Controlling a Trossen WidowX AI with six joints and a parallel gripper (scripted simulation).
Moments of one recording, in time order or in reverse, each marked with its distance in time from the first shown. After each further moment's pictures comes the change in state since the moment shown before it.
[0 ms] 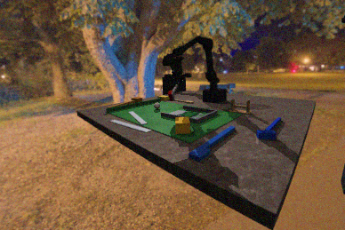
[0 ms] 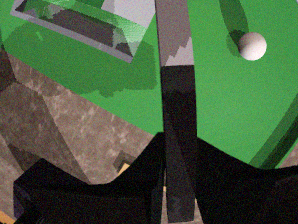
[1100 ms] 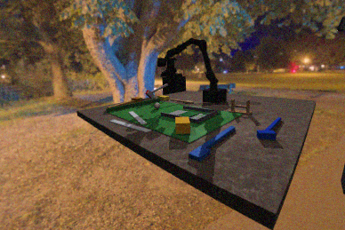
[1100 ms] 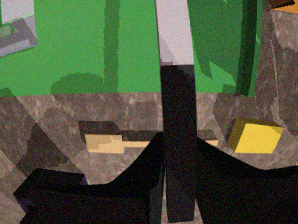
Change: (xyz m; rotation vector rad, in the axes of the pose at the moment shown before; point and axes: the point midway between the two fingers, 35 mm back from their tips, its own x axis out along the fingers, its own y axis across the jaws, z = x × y) arm -0.013 -0.079 -0.127 0.511 0.080 -0.053
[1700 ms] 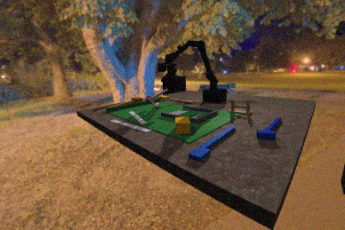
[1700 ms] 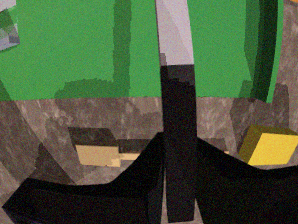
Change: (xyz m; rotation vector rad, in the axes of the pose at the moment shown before) arm 0.039 0.000 -0.002 0.005 0.004 0.004
